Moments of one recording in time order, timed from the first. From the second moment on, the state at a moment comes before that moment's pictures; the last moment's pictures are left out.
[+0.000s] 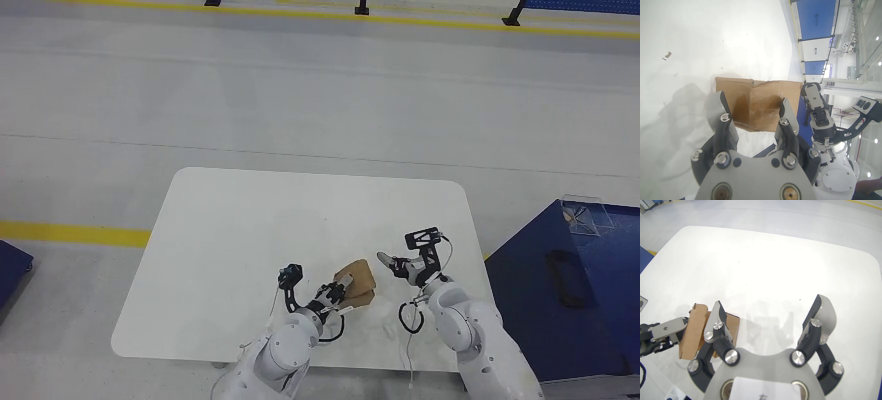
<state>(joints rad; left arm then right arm) 1.28 -1.61 -1.04 -1.38 0.39 0.27 -0.24 -1.33 -1.22 1.39 -1.58 -1.14 -0.12 0.37</state>
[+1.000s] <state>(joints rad) 1.27 -1.62 -0.99 -1.33 0.32 0.24 -0.20 -1.28 -1.22 1.33 -1.46 -1.15 -0.19 0.42</state>
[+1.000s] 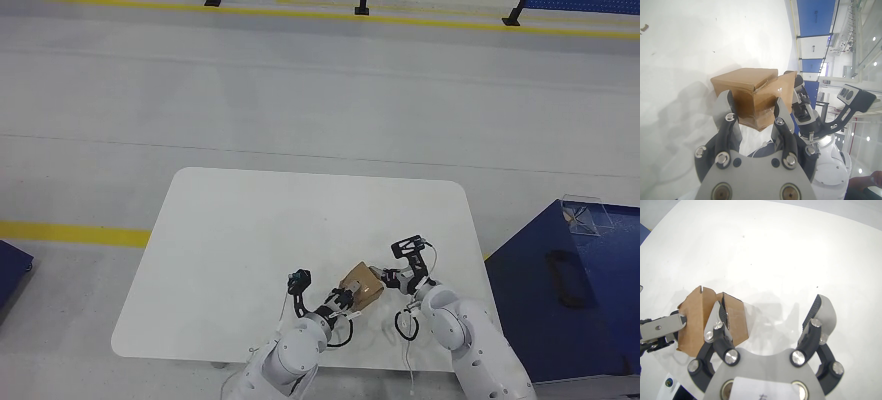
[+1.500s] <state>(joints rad) 1.25 -1.62 -0.98 -1.30 0.32 0.27 -0.19 -1.28 -1.22 1.32 -1.44 -1.15 -0.19 0.42</state>
